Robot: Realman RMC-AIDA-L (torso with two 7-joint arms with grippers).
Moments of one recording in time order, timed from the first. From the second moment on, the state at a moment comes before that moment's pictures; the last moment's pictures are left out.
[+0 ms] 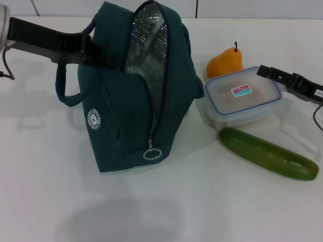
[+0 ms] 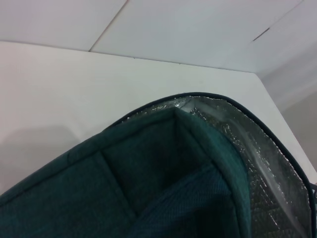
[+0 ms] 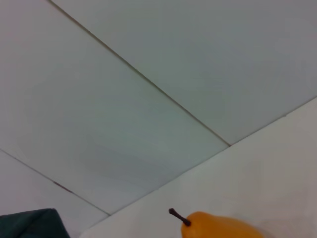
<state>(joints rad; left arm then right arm) -0.63 -1.97 0.82 1.21 2.18 1.77 -2.69 0.62 1.99 -0.85 -0.20 -1.45 -1.14 1.73</state>
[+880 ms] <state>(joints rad) -0.65 -1.98 0.82 1.21 2.18 1.77 -2.68 0.61 1.98 -0.87 -0.19 -1.45 -1.27 1.85</state>
